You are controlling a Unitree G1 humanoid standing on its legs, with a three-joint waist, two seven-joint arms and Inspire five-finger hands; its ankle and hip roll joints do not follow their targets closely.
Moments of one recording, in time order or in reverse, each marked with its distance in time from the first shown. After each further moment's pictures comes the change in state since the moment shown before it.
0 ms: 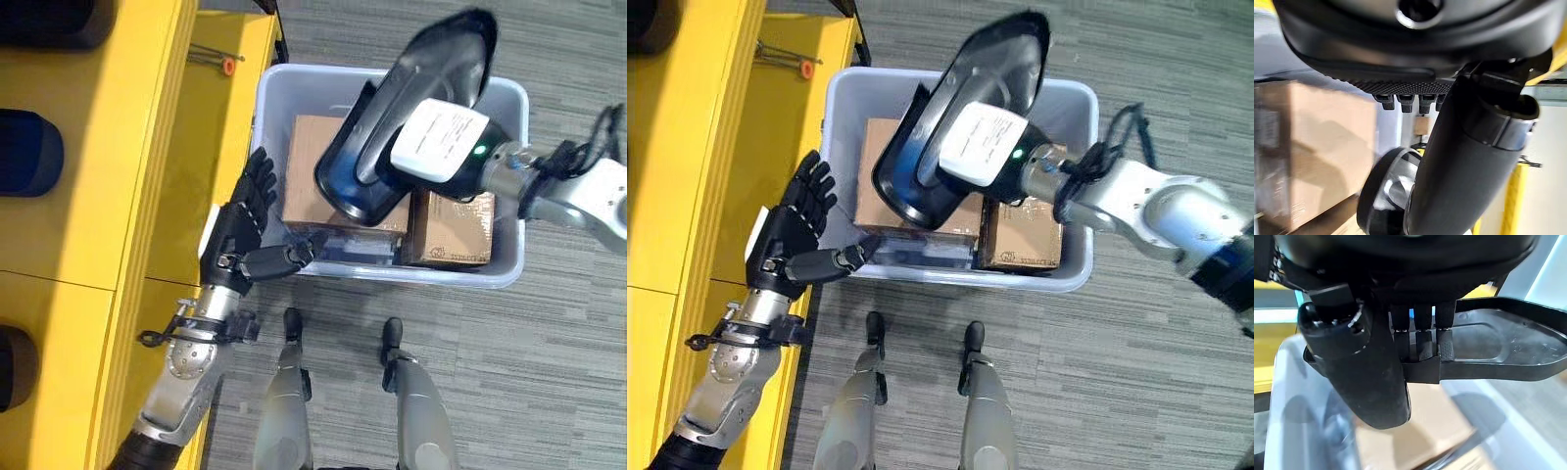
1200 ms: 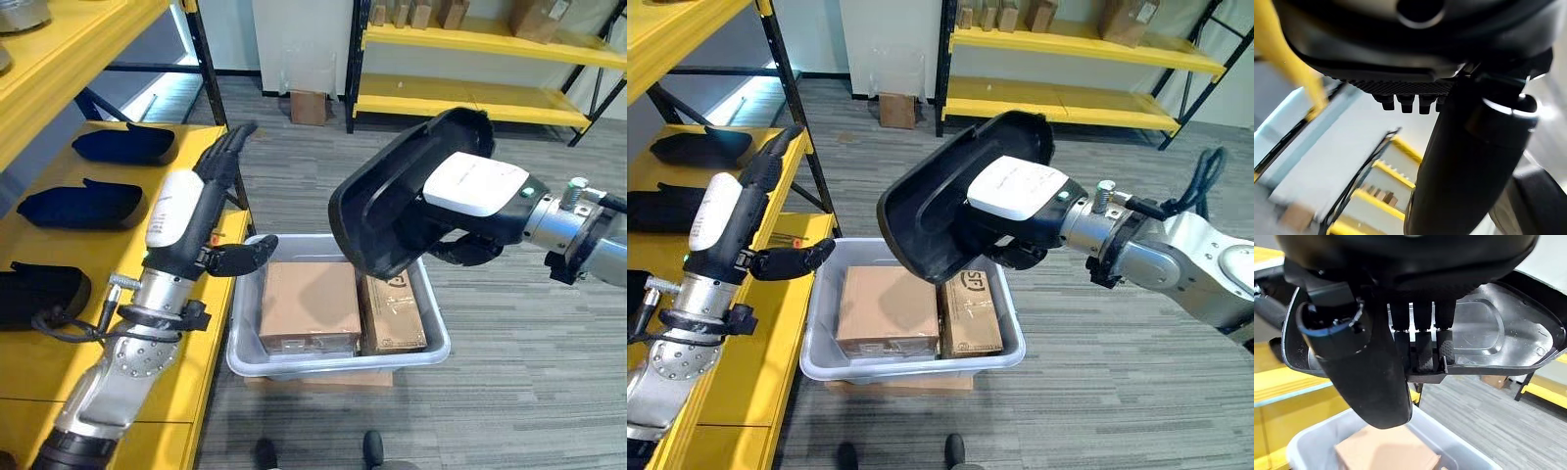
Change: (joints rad) left arm -0.028 0.332 0.102 -0.024 0.827 -0.033 0.114; right arm 0.434 -0.124 -0.307 -0.143 0.475 -0.113 0.164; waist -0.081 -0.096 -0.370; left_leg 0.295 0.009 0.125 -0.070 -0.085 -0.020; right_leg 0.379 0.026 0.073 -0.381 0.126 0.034
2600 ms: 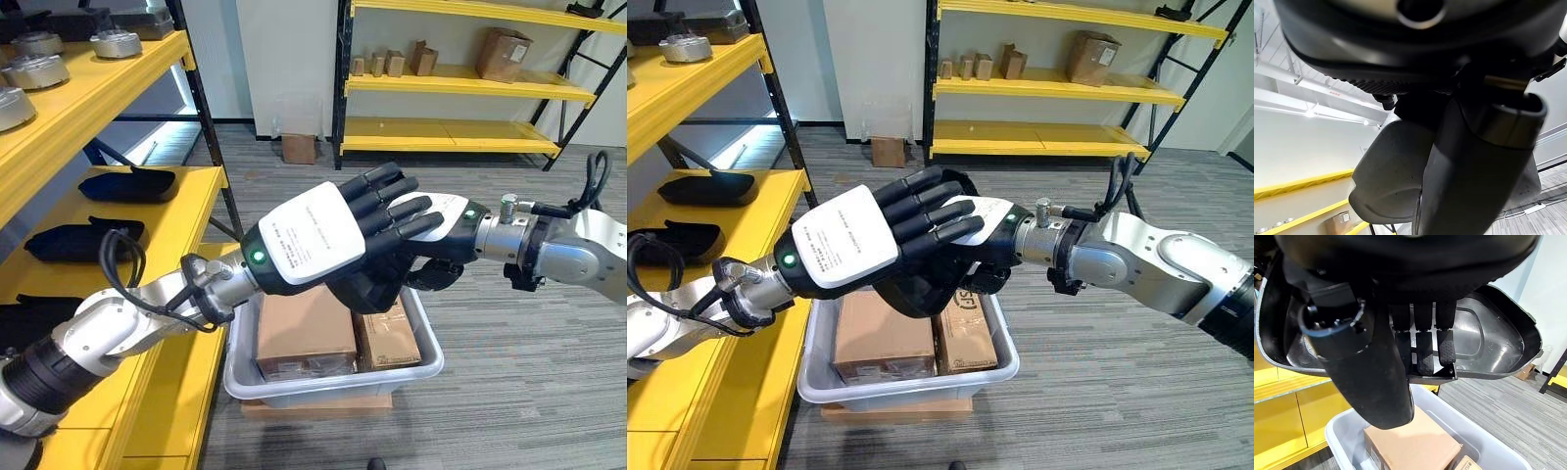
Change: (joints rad) left arm -0.459 0.282 -0.491 -0.049 0.437 -0.129 0.087; right arm -0.267 0.094 0.333 0.017 0.073 -0.014 0.066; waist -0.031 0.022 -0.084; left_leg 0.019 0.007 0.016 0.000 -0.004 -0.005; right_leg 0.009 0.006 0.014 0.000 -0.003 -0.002
